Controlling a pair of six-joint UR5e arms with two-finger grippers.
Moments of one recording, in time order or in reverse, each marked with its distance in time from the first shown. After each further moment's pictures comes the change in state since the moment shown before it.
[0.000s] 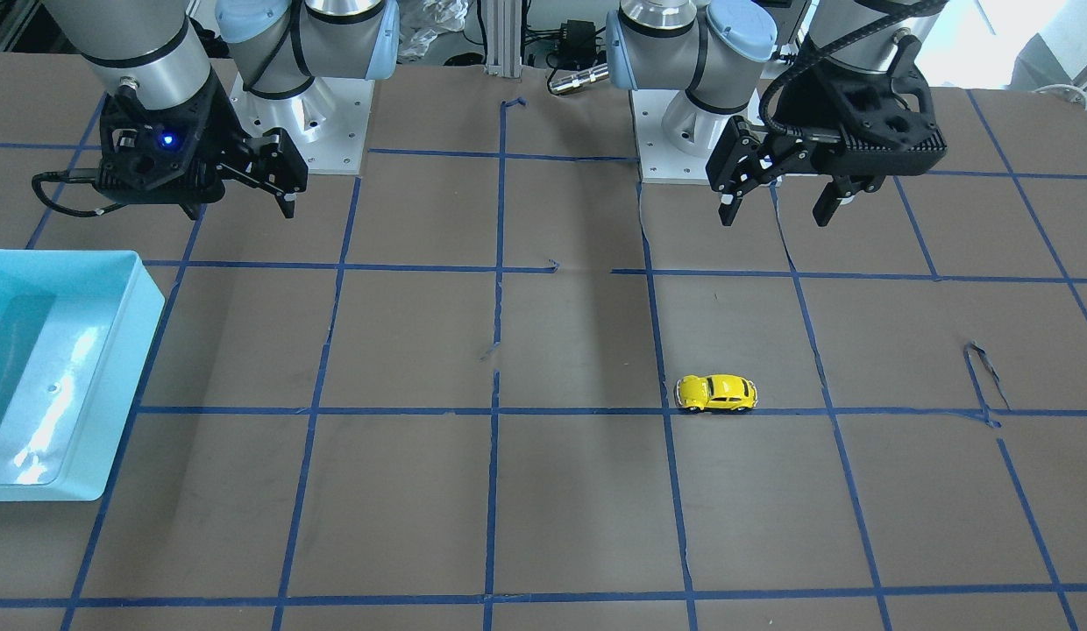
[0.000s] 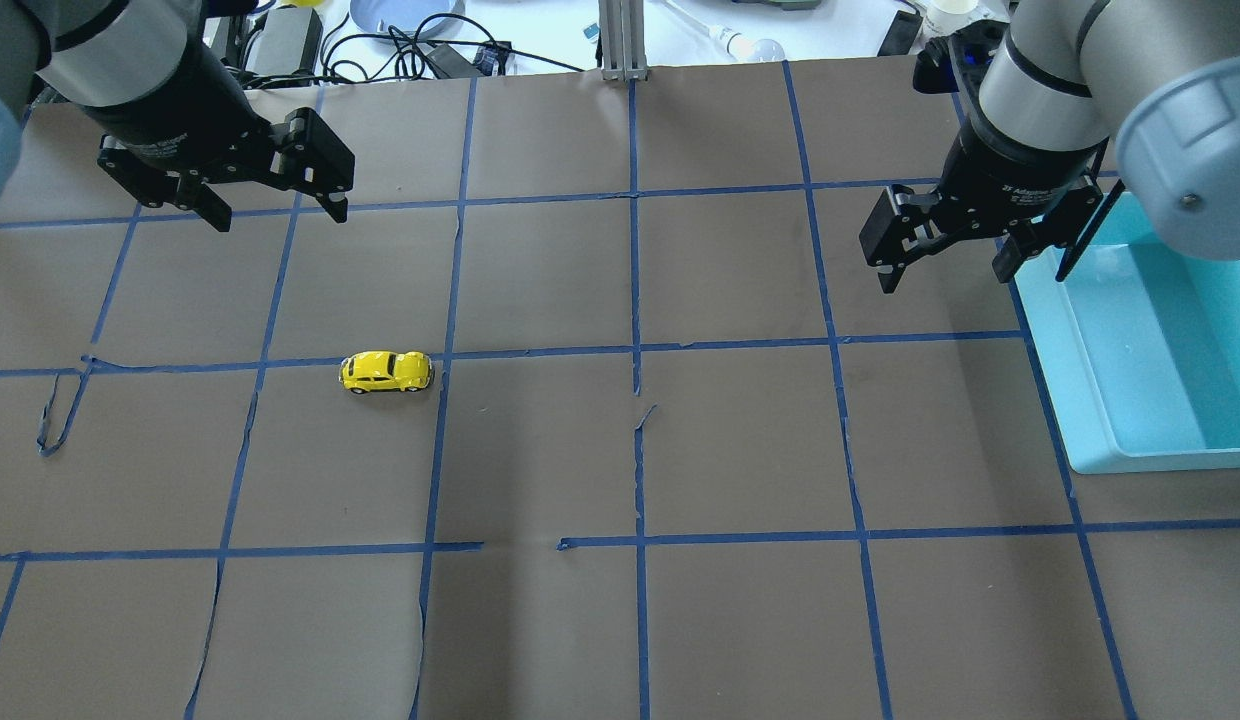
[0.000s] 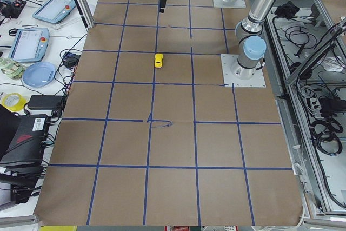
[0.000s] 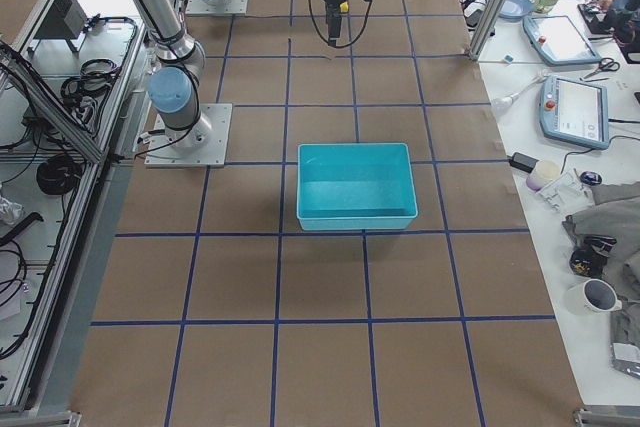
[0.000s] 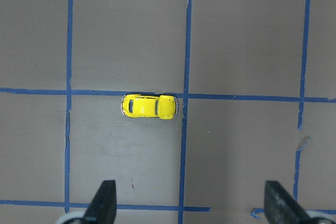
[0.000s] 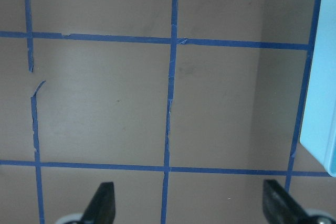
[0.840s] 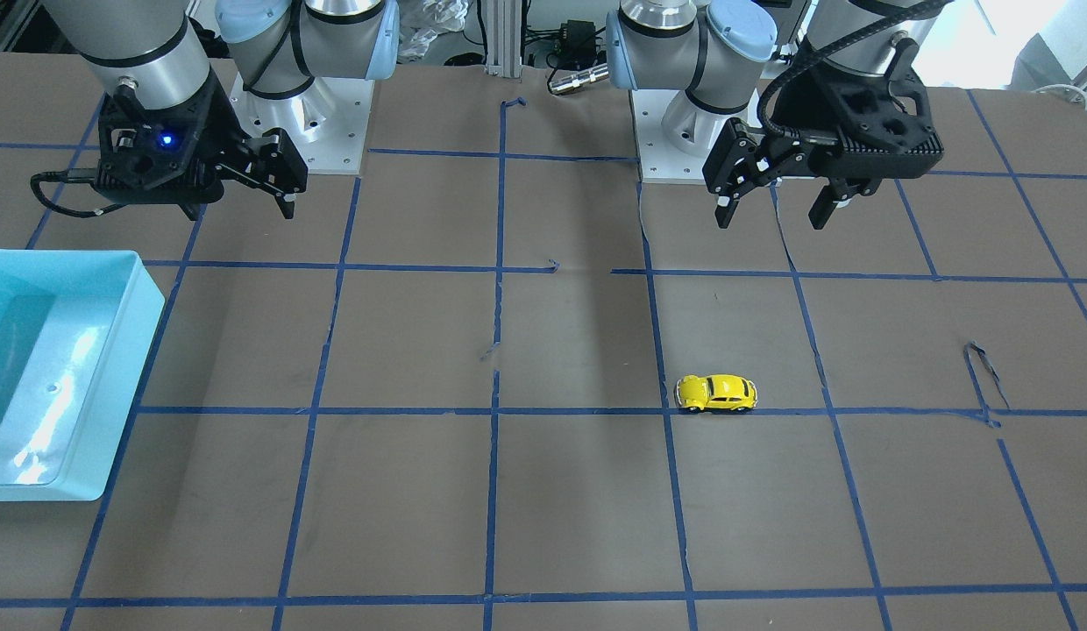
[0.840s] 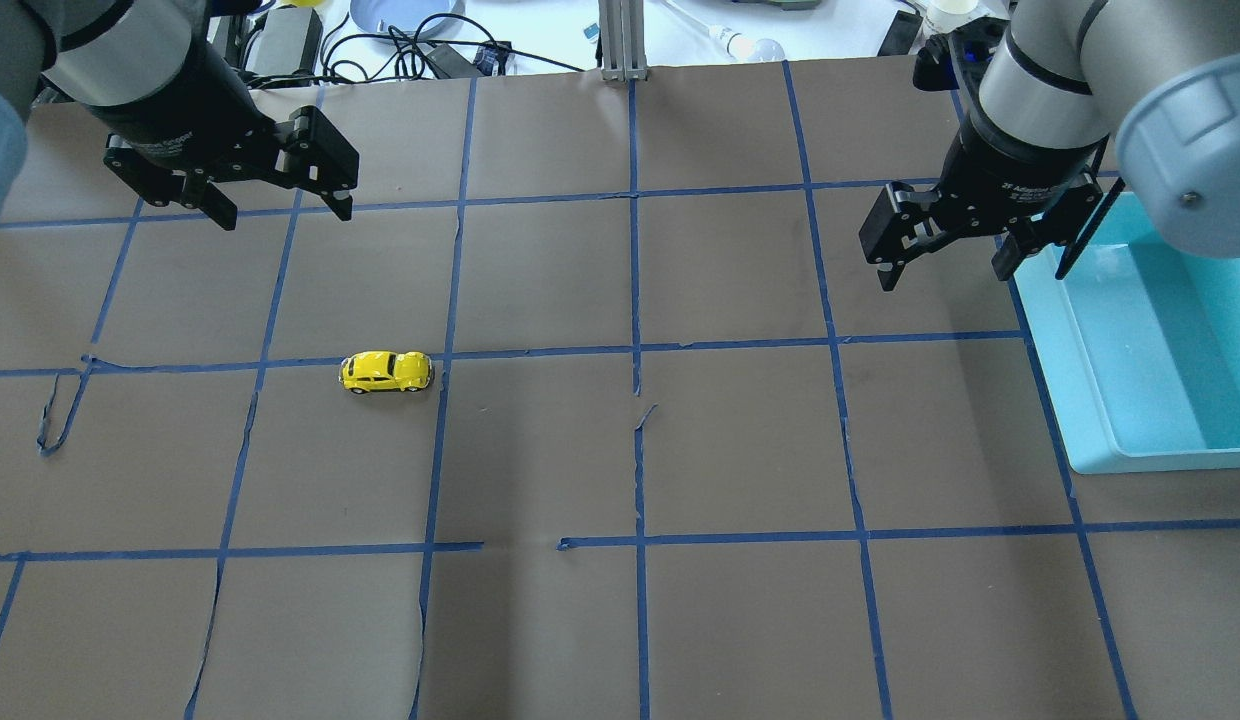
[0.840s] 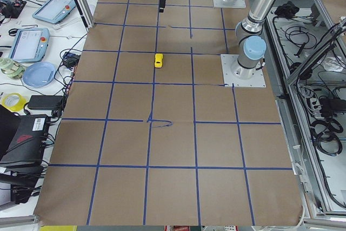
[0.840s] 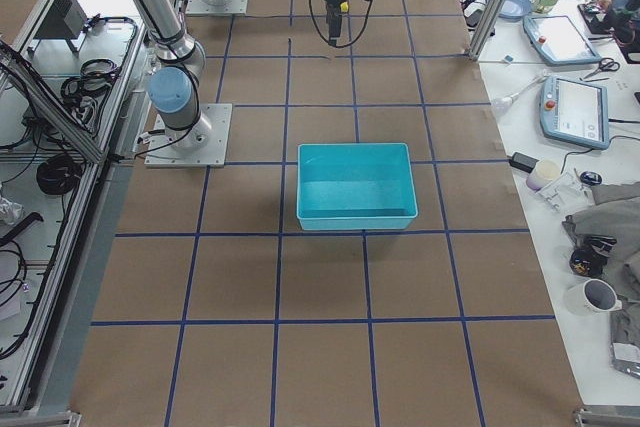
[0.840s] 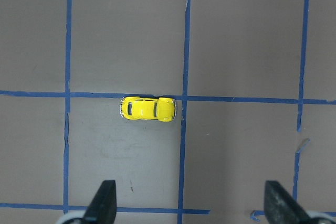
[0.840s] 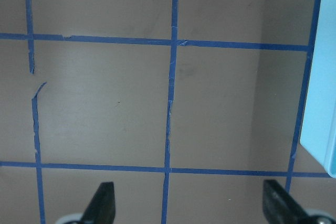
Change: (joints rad) left arm -0.001 -0.002 -0.003 0.008 -0.014 0.000; right arm 0.000 0.001 -0.002 -0.009 0.002 0.002
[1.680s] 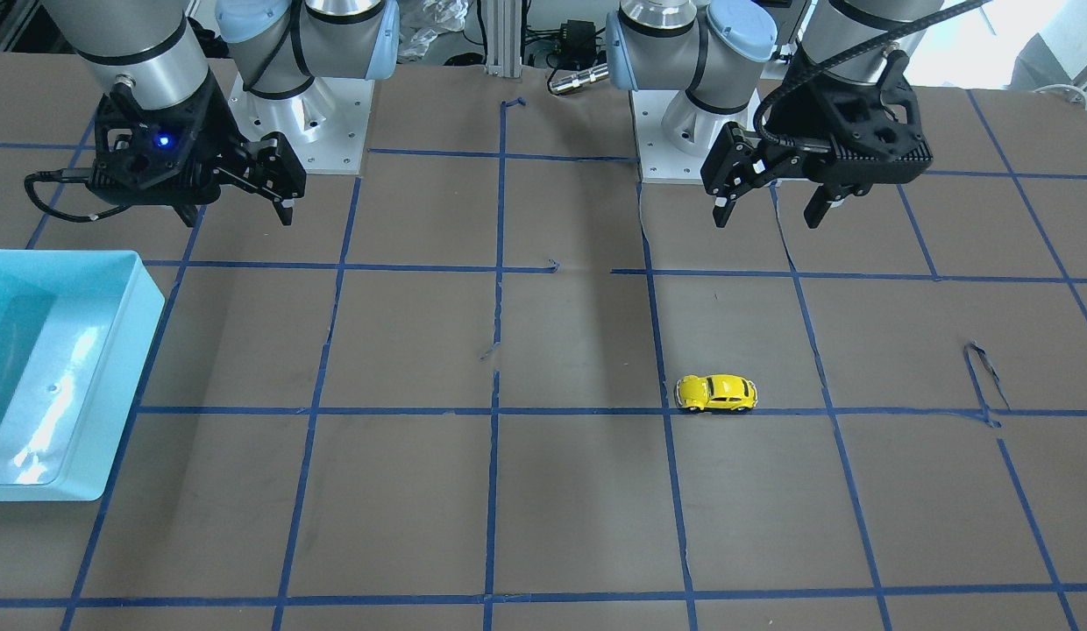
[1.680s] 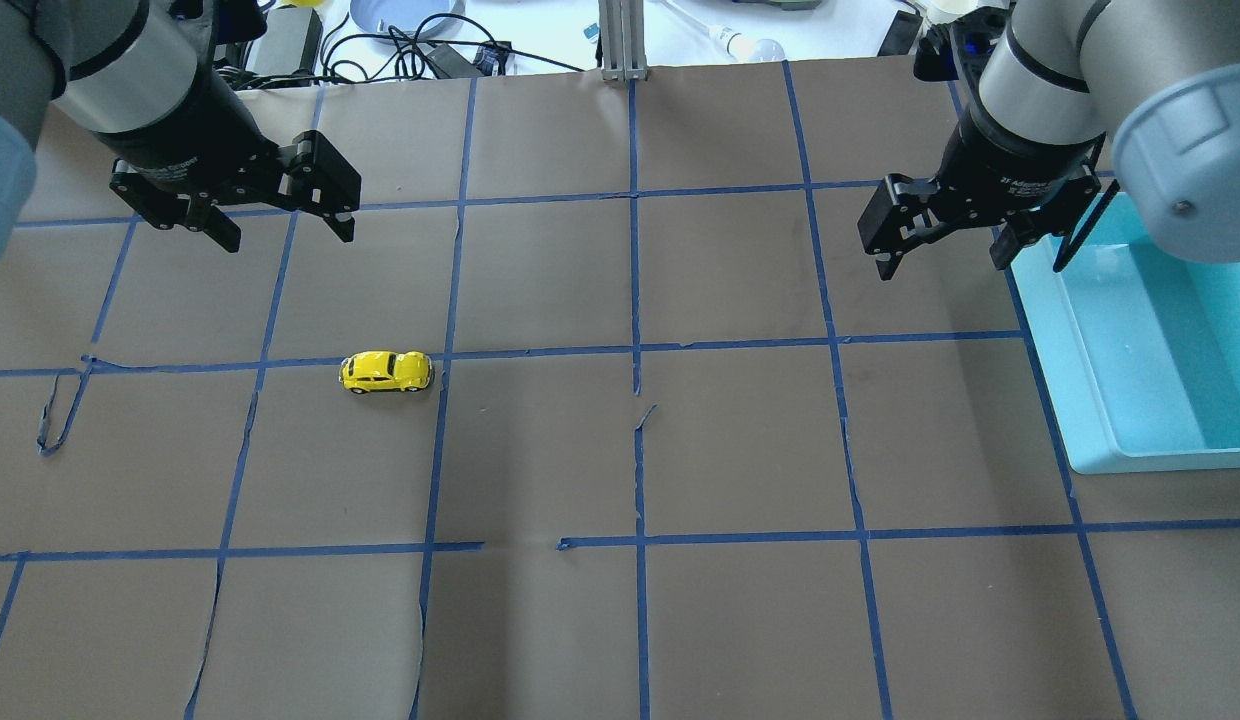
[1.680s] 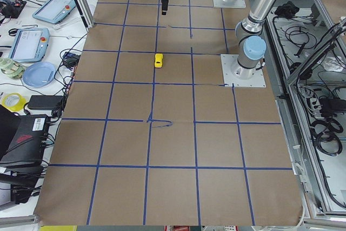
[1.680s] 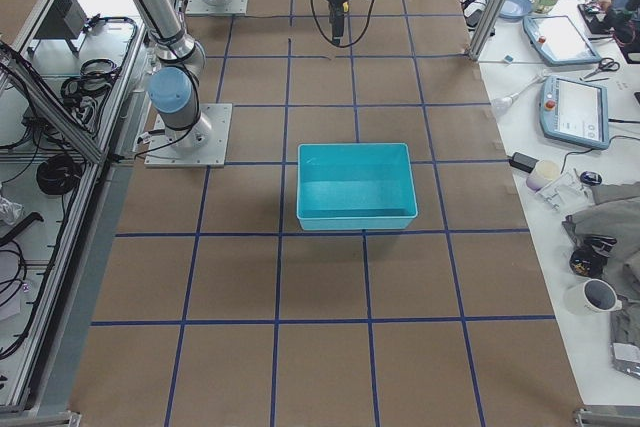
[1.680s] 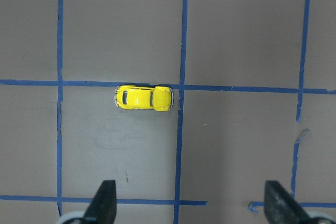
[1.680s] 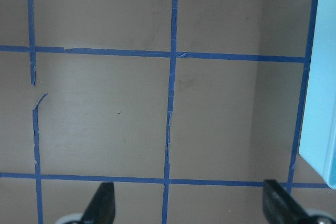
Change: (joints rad) left arm 0.008 0.015 -0.033 -0.001 0.003 0.000; right arm 0.000 -0.001 0.006 -0.036 0.001 -0.001
